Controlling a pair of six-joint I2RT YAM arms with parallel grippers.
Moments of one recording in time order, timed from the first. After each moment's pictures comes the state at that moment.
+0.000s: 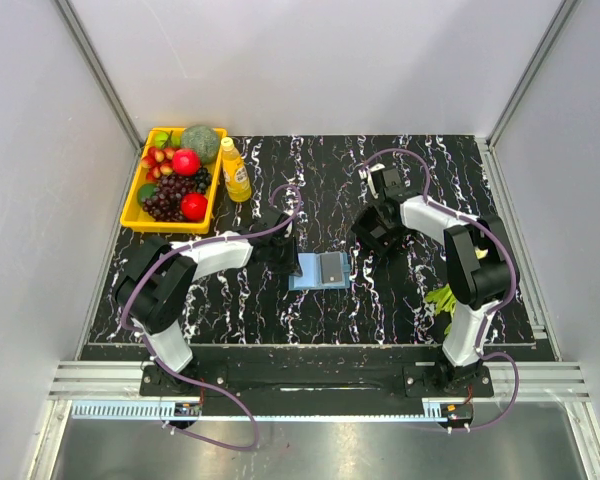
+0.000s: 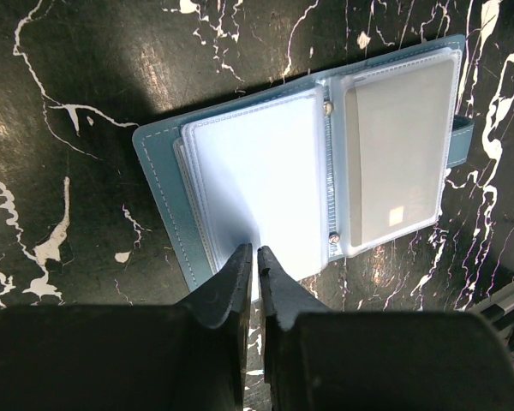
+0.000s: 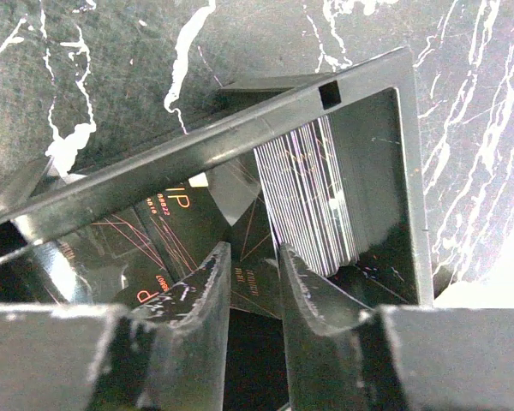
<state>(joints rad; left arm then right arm) -0.63 1.73 0.97 -0.25 0.21 -0.63 0.34 1.88 1.24 -0.30 0.38 -0.27</state>
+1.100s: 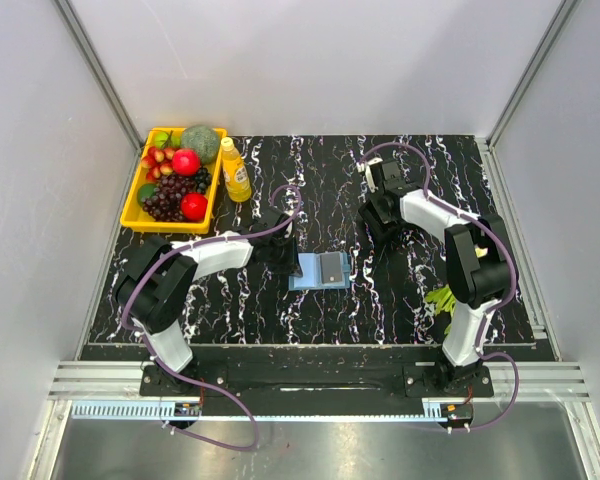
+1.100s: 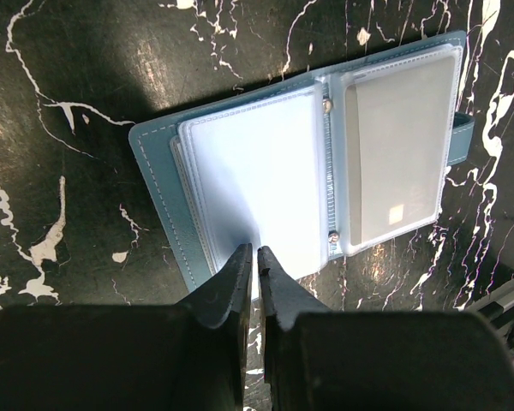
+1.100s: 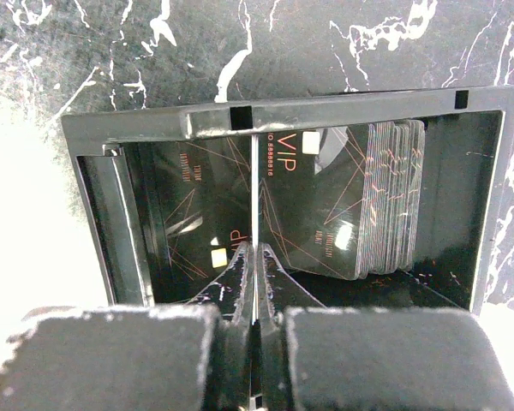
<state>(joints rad) -0.63 1.73 0.97 -0.25 0.21 -0.62 0.34 1.89 1.31 -0.36 0.30 -0.23</state>
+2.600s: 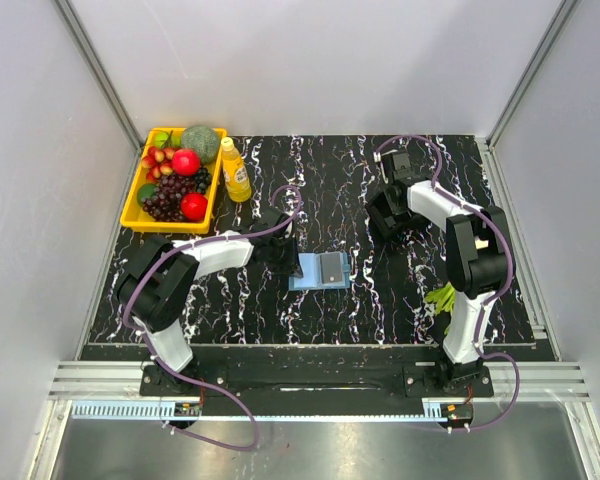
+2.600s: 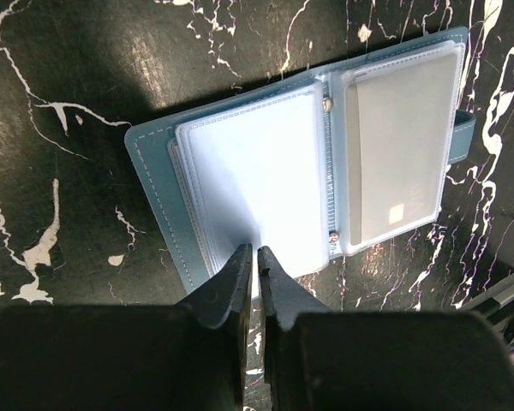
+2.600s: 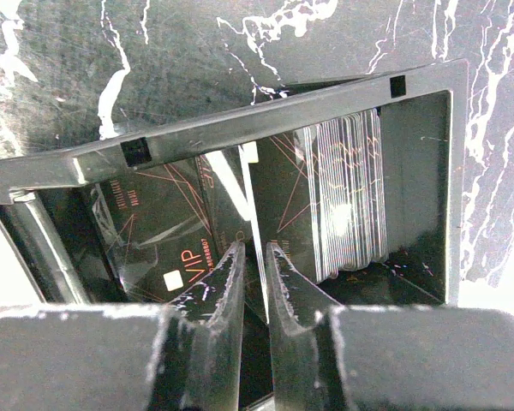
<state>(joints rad) -0.63 1.74 0.97 -0.25 0.23 -0.62 0.26 1.96 1.40 -0.39 0.36 -0.17</state>
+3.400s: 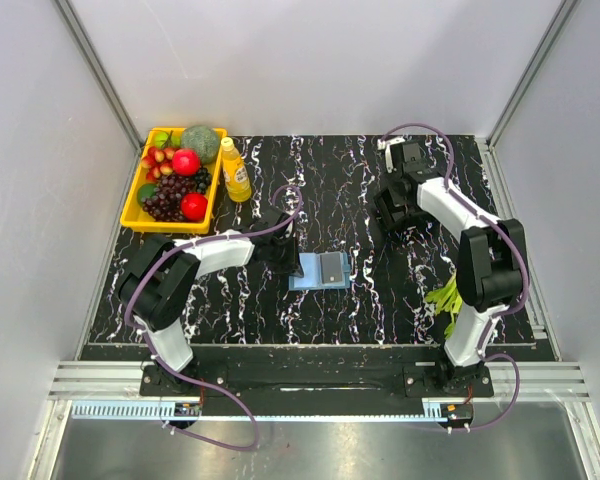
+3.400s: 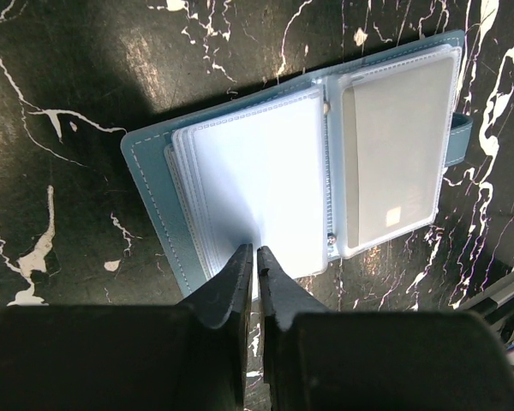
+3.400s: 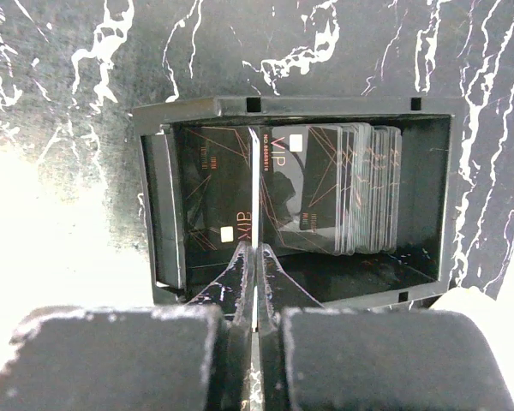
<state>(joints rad) -0.62 1.75 0.98 -0.25 0.24 -0.62 0.25 1.85 1.42 -0.44 0.25 -0.16</state>
